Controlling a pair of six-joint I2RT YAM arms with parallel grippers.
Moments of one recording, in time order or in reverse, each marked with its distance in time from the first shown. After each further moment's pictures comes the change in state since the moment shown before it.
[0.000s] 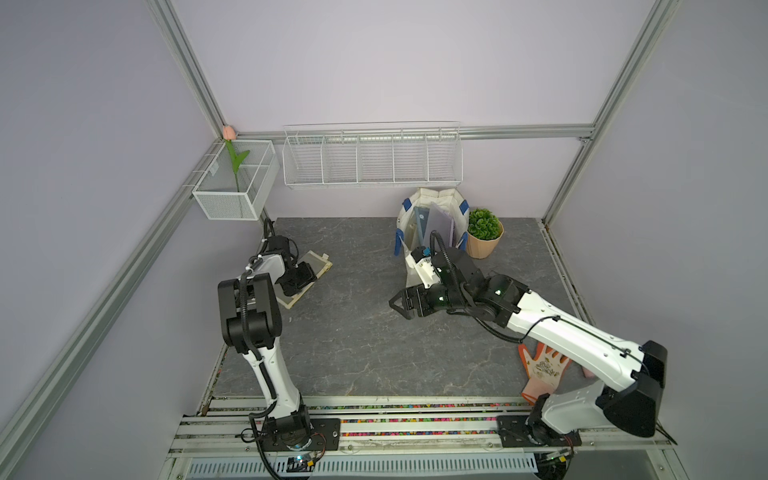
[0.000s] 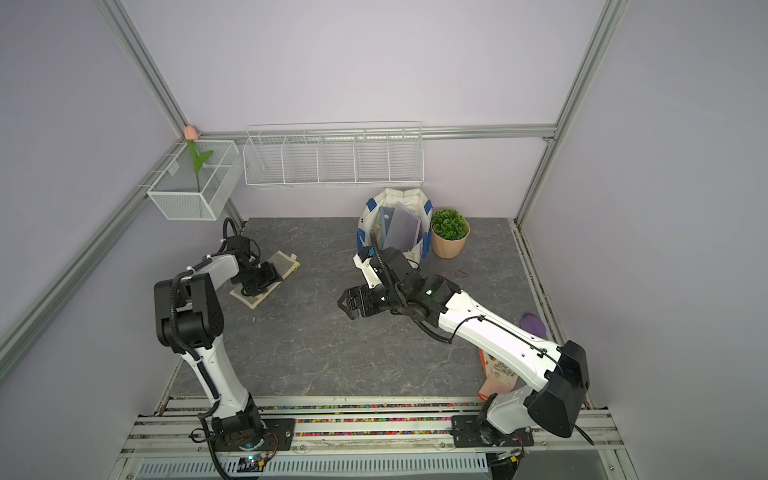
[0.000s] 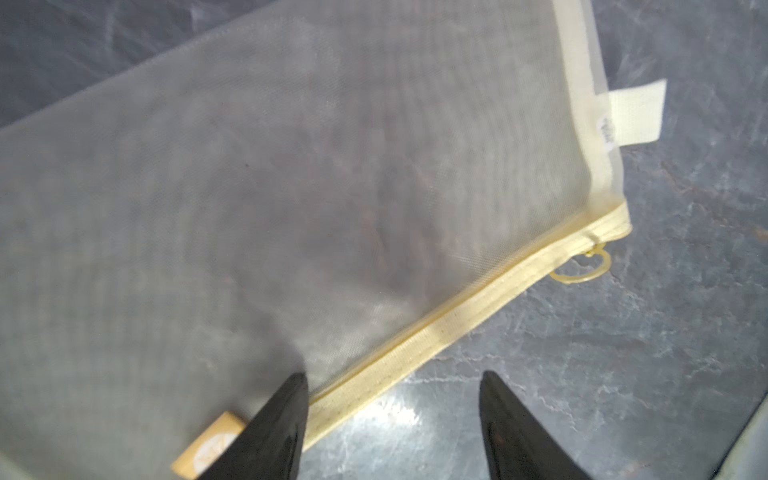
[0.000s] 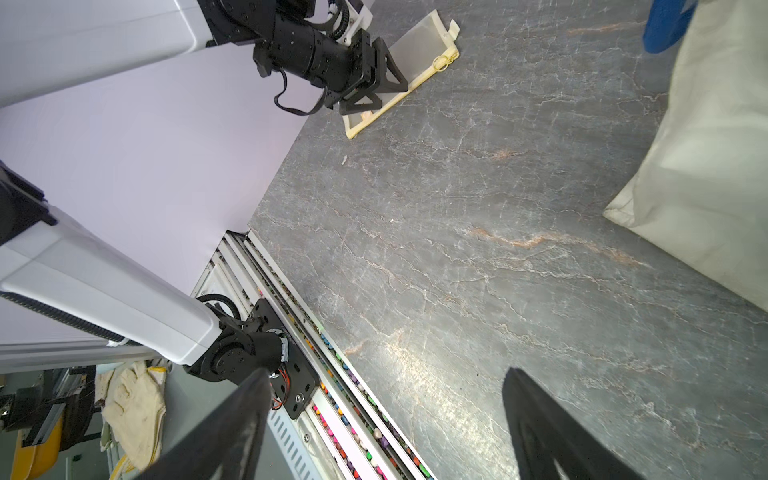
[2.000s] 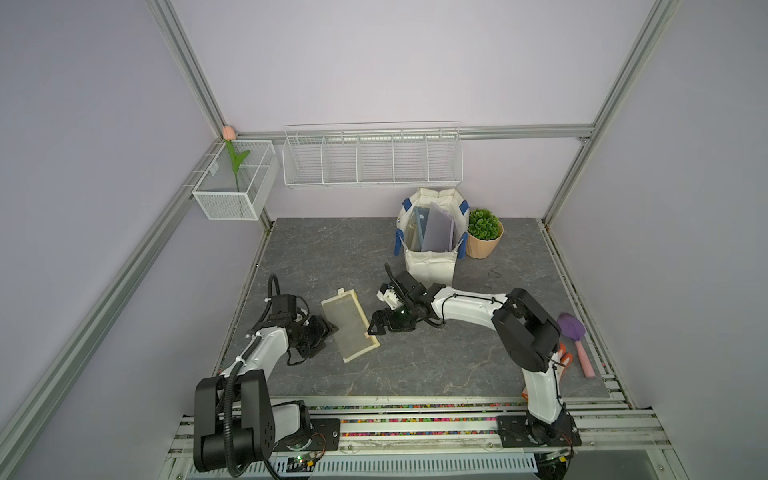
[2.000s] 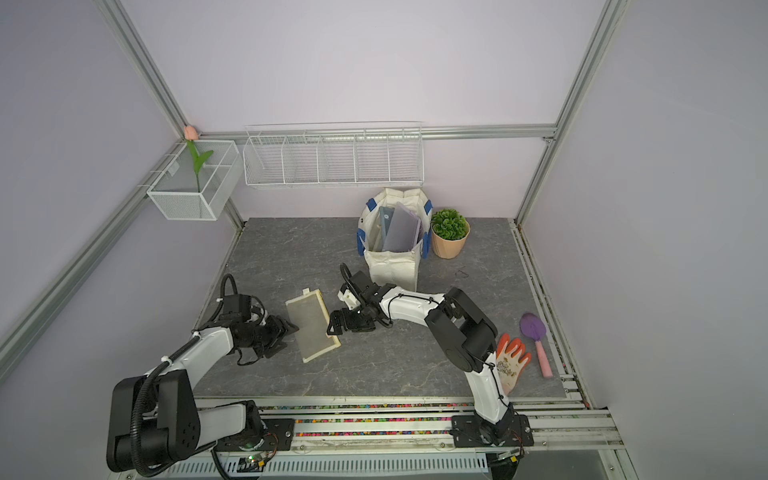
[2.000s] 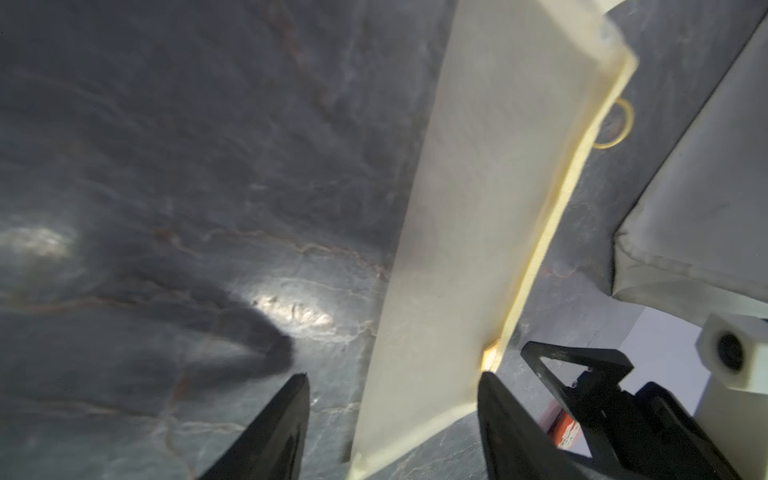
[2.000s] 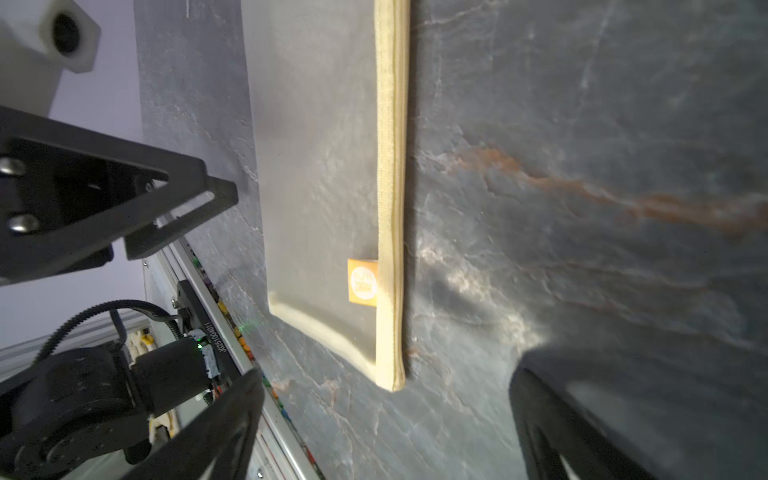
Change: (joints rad) left arm -0.052 -0.734 -0.852 0.113 0.275 -0.291; right arm -0.037 0.623 0.009 0.251 -0.299 0.063
